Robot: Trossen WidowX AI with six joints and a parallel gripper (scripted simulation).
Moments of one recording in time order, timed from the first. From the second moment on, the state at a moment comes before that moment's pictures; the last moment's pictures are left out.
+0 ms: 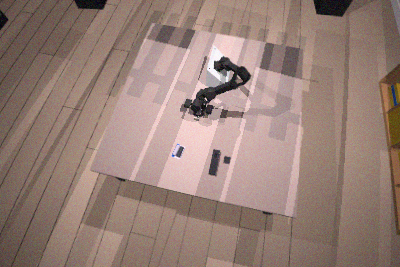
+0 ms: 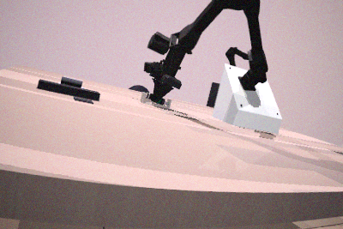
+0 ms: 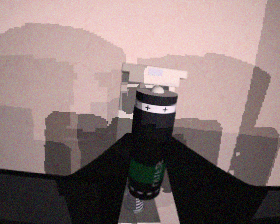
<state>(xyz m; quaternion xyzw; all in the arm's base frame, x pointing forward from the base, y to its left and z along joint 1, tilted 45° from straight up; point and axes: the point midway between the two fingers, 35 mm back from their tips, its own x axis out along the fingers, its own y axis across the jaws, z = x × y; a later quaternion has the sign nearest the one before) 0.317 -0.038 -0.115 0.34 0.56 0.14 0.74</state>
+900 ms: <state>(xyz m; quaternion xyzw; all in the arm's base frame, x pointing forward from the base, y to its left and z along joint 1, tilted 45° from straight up) 0.318 -0.034 -0.112 0.33 0.62 0.16 0.70</state>
